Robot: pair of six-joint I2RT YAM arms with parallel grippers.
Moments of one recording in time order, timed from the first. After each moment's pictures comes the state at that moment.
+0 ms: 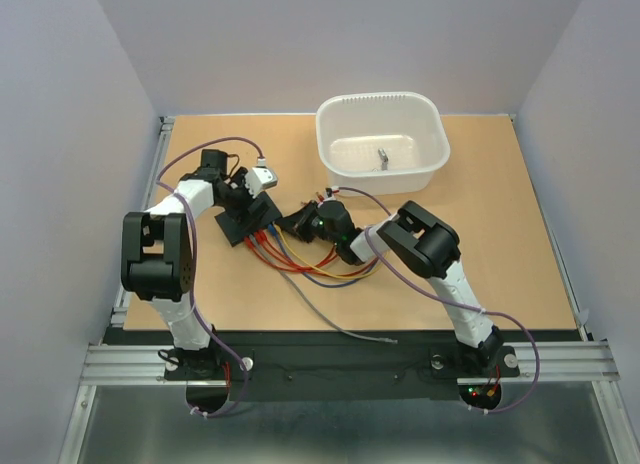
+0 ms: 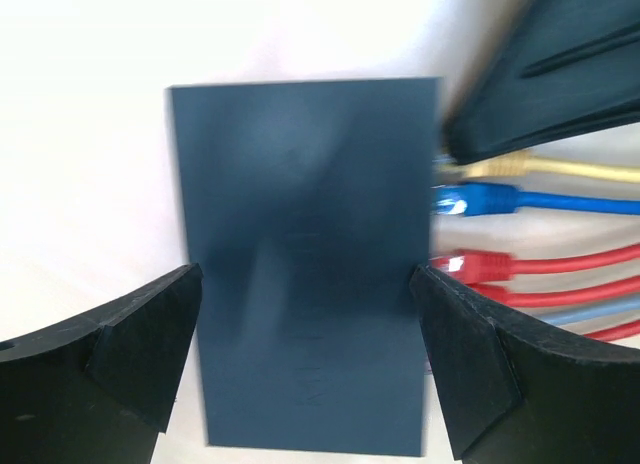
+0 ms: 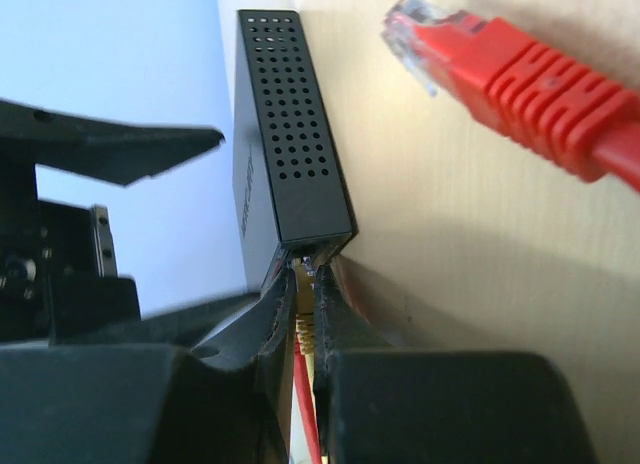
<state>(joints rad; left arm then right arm) -0.05 1.75 1.15 -0.48 0.49 0.87 0.80 2.34 1.21 0.87 -0.10 1.40</state>
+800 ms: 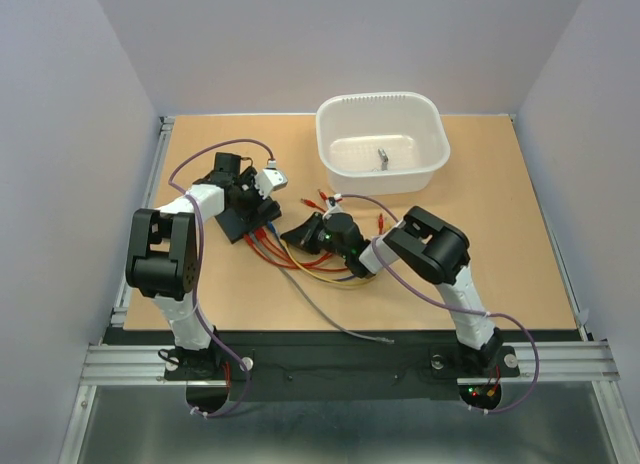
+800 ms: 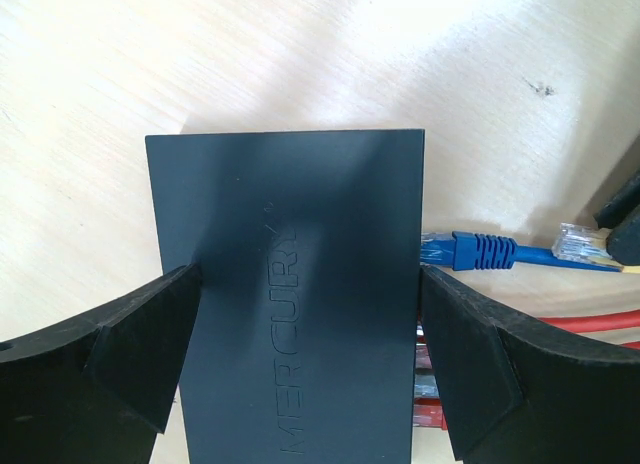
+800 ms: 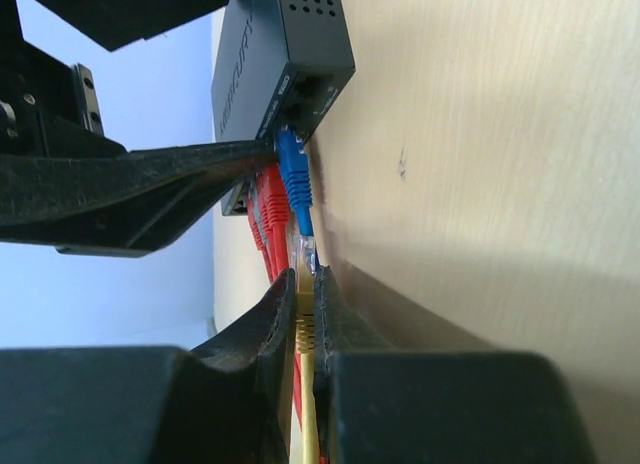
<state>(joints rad) -0.13 1.76 1.09 -0.32 0.37 0.80 0.83 2.24 1.01 0.96 -0.14 1.24</state>
